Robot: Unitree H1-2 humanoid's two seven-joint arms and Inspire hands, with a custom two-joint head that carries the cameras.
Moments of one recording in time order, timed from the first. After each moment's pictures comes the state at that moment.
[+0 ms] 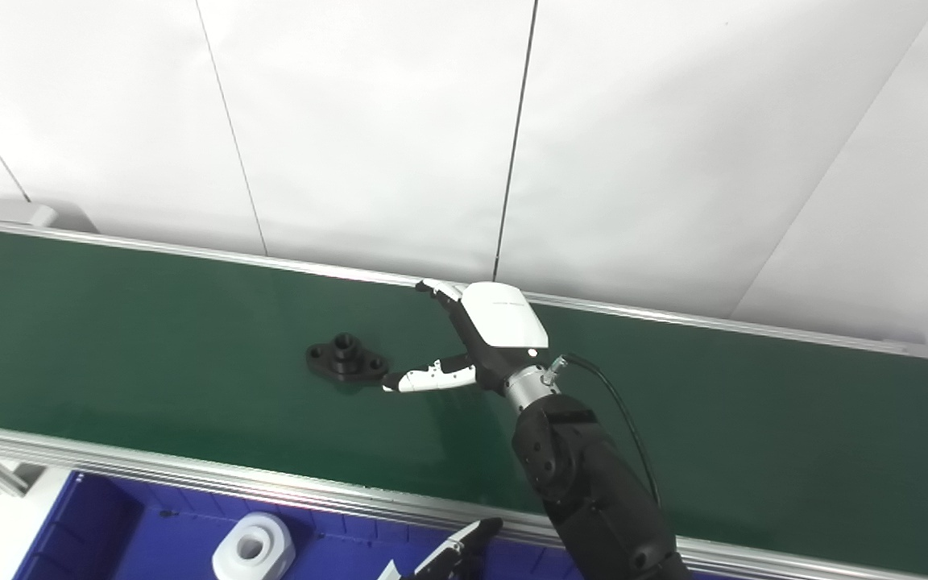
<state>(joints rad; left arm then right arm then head) 0.43 0.12 -0.52 0.02 0.18 -0.43 0.02 -0.47 0.05 0.52 0.34 -0.97 0.16 0.05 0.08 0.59</state>
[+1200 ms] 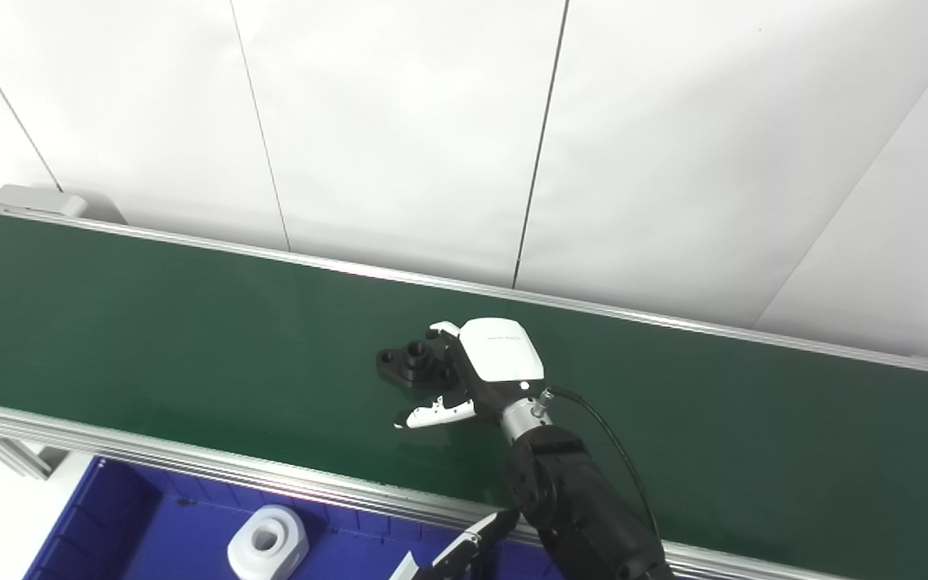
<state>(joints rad) 0.42 0.11 -0.53 0.01 0.19 -0.43 0.04 -0.50 0.05 0.63 0.56 -0.95 0.15 -0.11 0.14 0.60</state>
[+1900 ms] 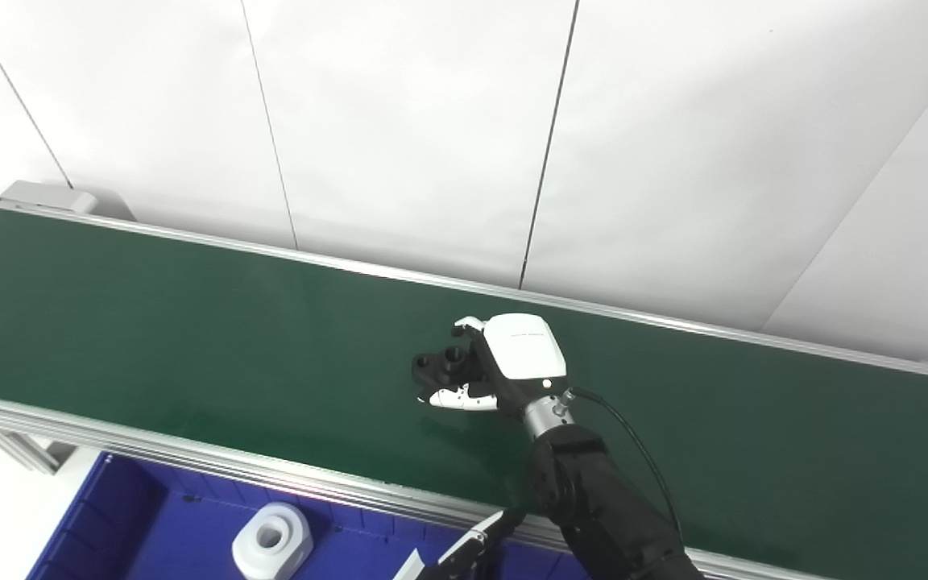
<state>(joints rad) 0.43 0.11 -0.52 -0.01 0.19 -0.43 0.04 -0.54 0.03 0.68 0.69 -0.94 0.11 -0.26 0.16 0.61</state>
